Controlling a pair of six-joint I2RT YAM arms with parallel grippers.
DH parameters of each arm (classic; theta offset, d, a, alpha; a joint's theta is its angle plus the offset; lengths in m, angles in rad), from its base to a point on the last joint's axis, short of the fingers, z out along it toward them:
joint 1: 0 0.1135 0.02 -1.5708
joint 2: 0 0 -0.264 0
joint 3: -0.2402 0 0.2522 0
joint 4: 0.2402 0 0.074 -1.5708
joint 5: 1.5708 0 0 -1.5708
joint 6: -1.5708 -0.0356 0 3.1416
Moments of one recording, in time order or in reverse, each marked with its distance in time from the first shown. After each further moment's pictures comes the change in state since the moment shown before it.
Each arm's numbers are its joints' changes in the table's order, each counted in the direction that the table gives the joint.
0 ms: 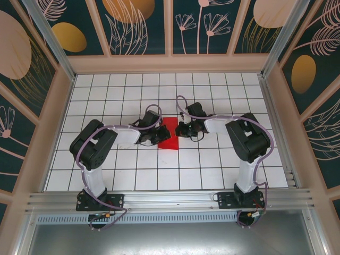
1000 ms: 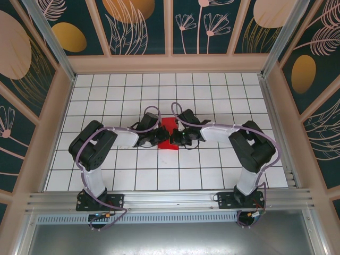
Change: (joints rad) left arm 0.002 -0.010 0.068 -0.122 0.002 0.017; right arm 0.164 -0.118 0.061 0.063 0.077 -0.238
